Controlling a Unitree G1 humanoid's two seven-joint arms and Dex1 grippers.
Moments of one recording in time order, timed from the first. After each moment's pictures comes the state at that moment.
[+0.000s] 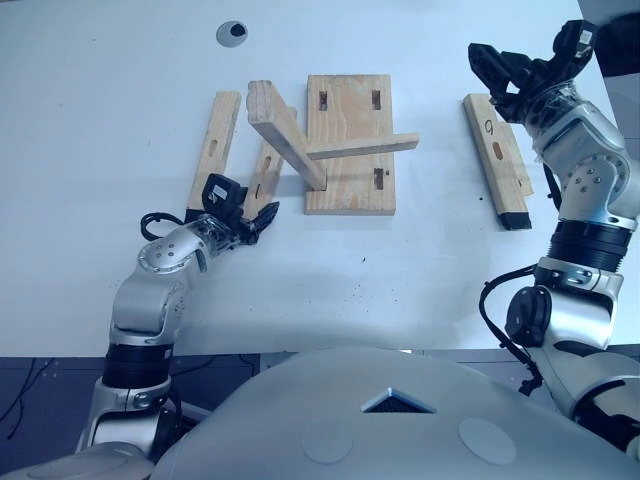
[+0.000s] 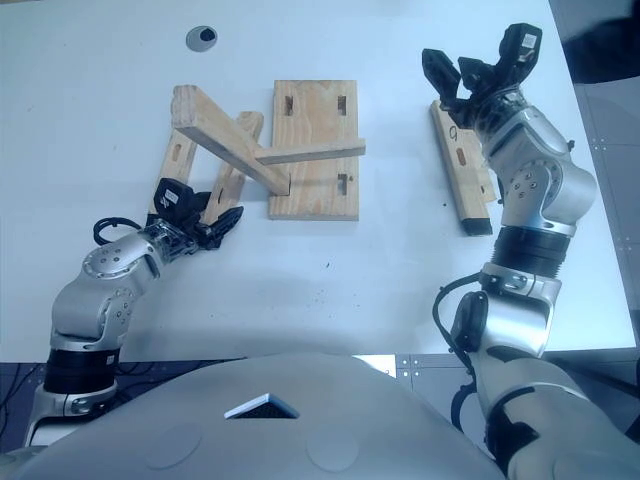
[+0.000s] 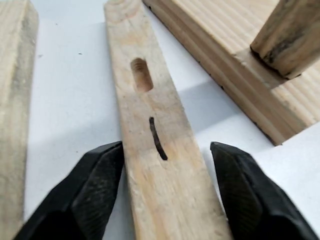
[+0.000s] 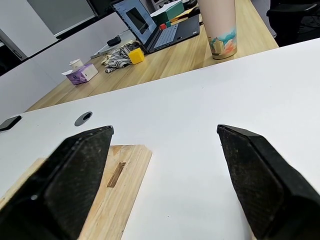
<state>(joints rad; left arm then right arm) 0.19 0.46 -0.05 -0.32 -0.31 0.64 -0.43 -0.43 -0.33 -0.30 0.14 0.50 0.72 0.39</state>
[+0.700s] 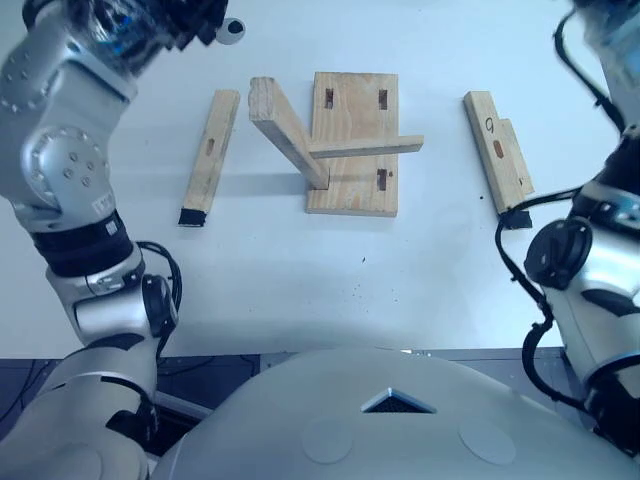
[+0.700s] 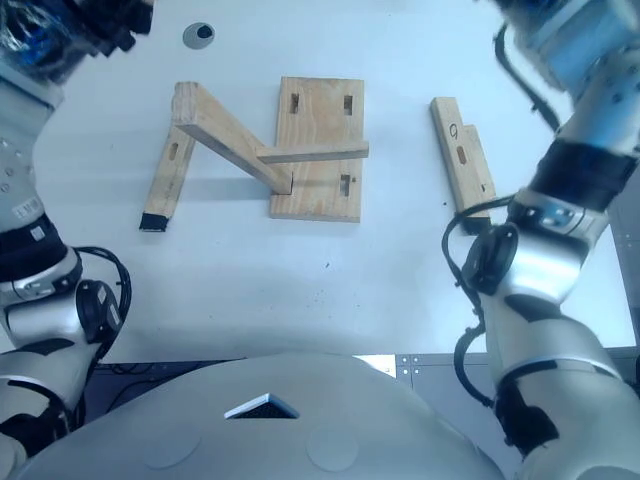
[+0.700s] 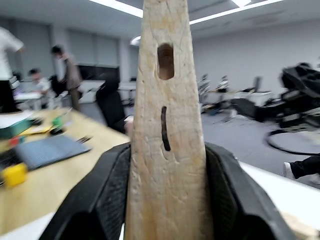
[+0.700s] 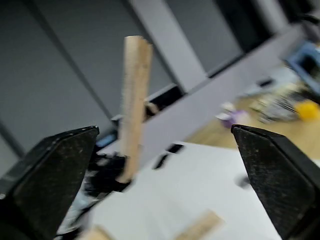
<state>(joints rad) -0.54 0.46 0.22 -0.28 -0.71 0.70 -0.60 -0.83 -0.37 -0.40 0.18 0.99 1.01 0.75</state>
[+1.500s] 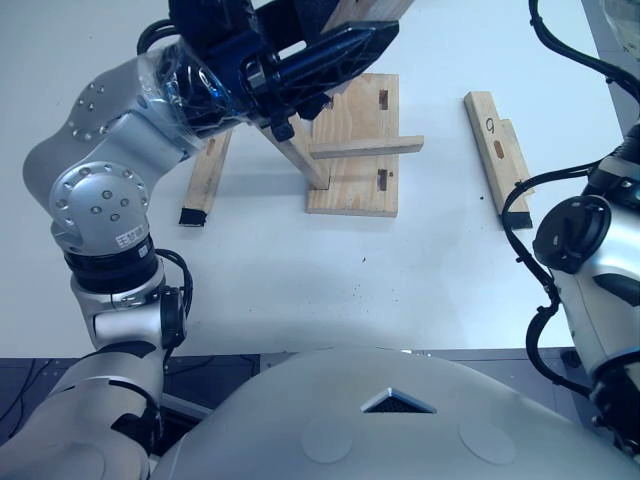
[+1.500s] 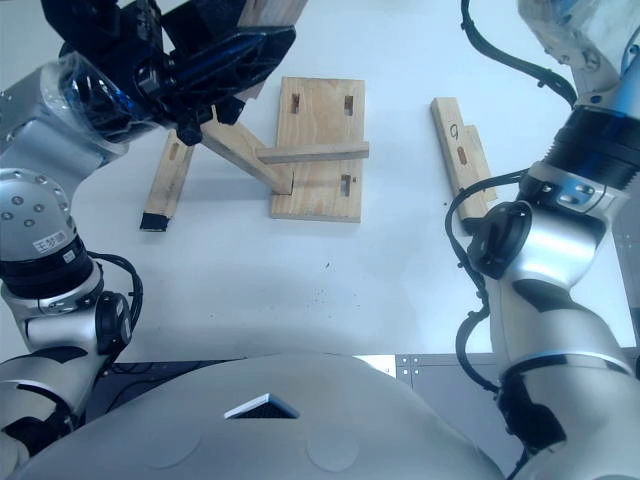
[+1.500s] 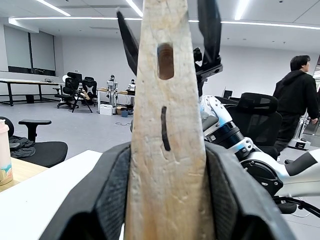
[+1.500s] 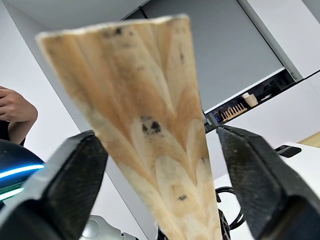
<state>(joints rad) -0.44 0.42 0.09 -0.46 -0.97 0.79 -0.67 -0.89 -0.40 -0.43 0.23 1.36 1.25 0.73</state>
